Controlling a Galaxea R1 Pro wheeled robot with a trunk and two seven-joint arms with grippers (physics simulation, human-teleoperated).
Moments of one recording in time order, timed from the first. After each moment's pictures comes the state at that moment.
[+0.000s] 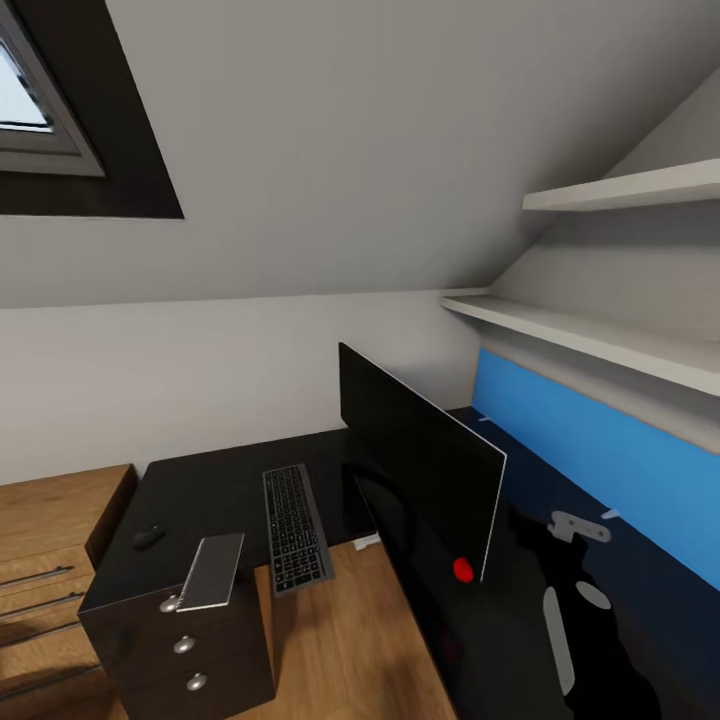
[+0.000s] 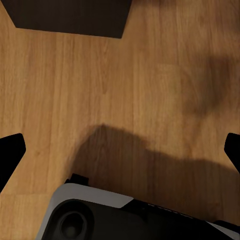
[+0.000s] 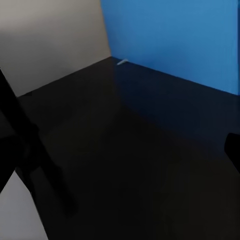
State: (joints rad) left arm -0.02 0.02 -0.17 -0.26 0.53 -0.37 -0.05; right arm -0.36 0.11 -0.42 -1.21 0.06 0.14 0.01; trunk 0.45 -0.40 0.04
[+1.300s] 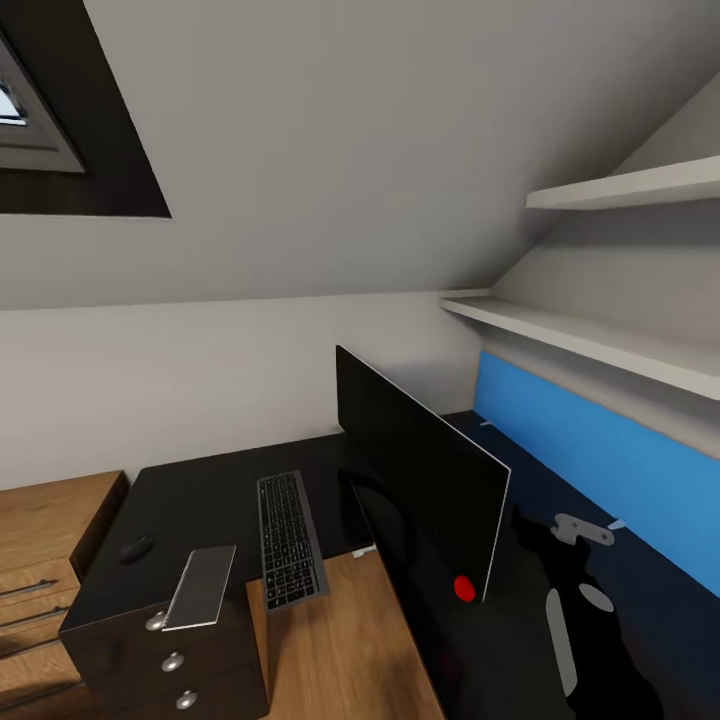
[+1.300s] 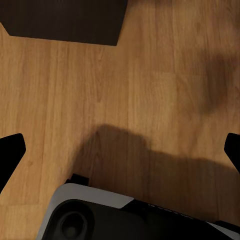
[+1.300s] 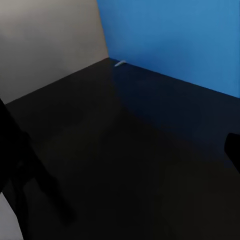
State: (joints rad) left arm -0.02 0.02 -0.17 -0.26 0.53 -0.37 -0.05; right arm -0.36 0.11 -0.44 -1.20 0.06 0.14 0.02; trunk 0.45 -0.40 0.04
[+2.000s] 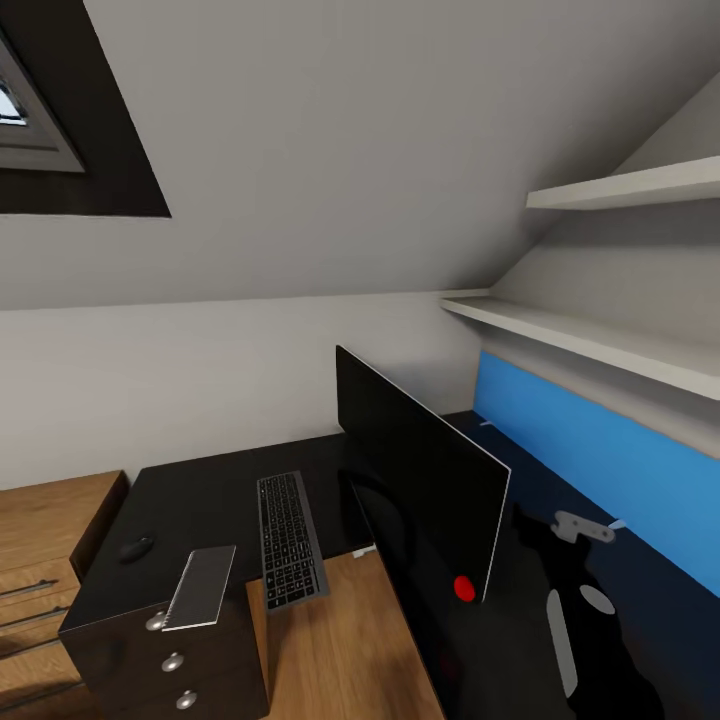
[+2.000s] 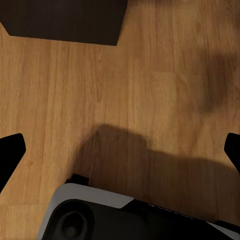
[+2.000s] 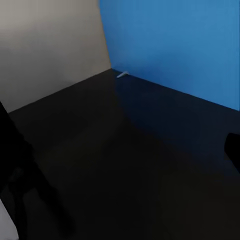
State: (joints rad) left arm -0.02 0.02 -0.17 -0.26 0.53 -0.37 -0.05; right arm -0.35 0.11 -0.44 -1.20 0.07 0.09 0.03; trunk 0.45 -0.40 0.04
